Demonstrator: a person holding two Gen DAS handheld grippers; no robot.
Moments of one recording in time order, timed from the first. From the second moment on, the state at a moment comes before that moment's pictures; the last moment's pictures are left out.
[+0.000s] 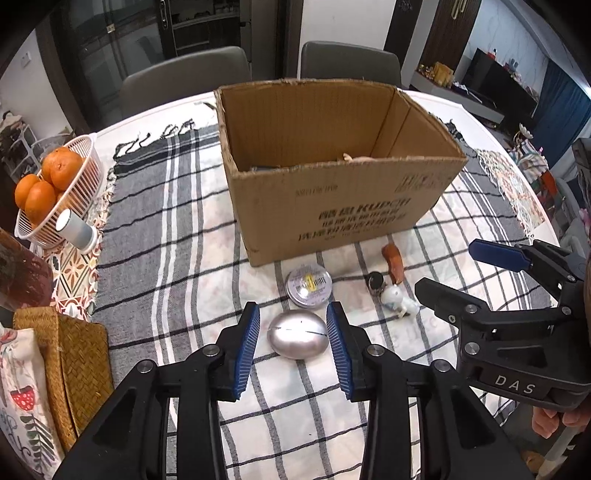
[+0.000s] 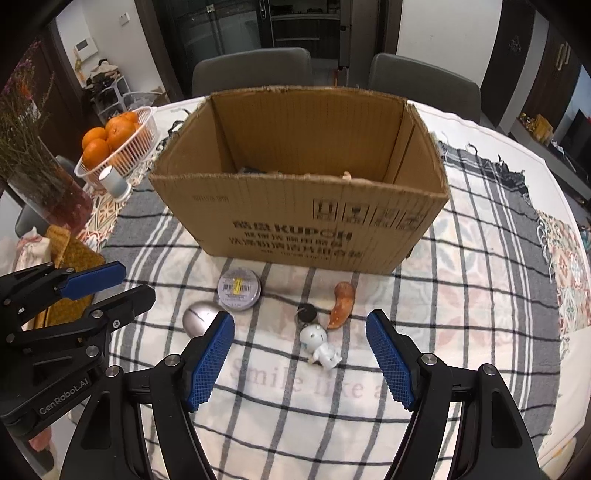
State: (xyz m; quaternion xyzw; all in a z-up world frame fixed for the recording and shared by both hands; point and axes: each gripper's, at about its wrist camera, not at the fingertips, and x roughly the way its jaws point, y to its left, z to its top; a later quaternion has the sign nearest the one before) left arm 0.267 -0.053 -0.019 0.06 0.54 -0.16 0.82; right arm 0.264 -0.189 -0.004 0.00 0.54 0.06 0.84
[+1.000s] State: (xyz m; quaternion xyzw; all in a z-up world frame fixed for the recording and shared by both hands) left arm 0.274 -0.075 -0.092 0.07 0.61 -0.19 0.76; right arm 0.275 -0.207 -0.088 0.04 0.61 0.07 0.79
